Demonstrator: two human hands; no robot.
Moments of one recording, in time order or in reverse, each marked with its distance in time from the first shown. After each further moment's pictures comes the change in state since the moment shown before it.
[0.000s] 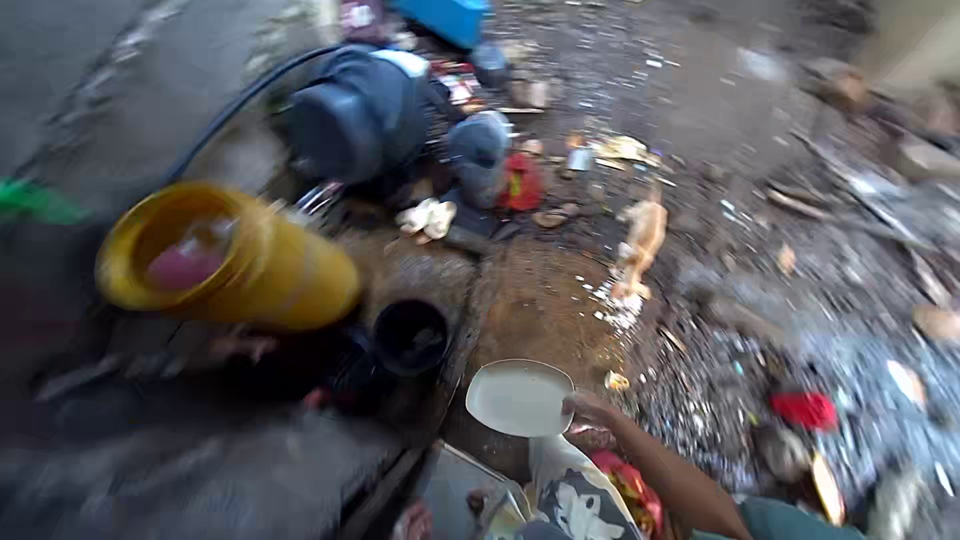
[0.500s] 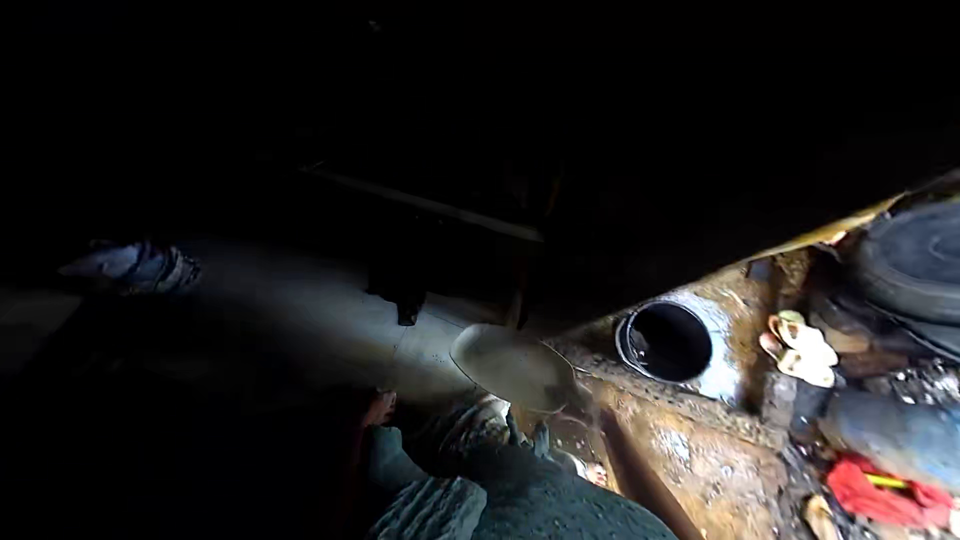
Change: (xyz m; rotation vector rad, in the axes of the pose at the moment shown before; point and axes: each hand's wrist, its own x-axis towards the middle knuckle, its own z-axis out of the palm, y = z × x) left_hand -0.167 -0.428 -0.070 -0.989 0.498 -0.560; right_hand -0.088 0.093 0.433 -1.061 -0.413 -0.088
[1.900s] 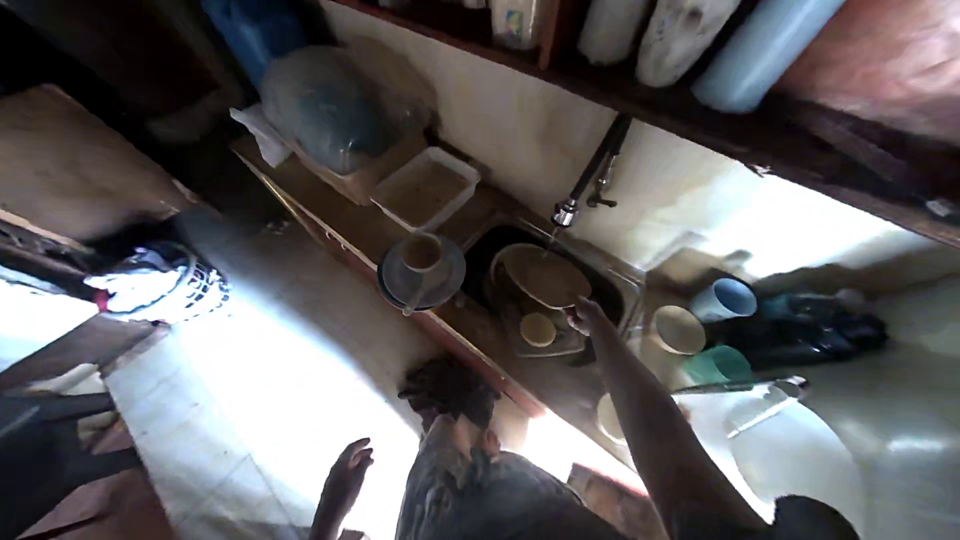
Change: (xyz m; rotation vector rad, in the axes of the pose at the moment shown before) left_hand 0.108 0.212 -0.313 -0.384 0.222 0.248; right_hand 0.264 -0.611 0.346 -0.129 0.245 -0.394
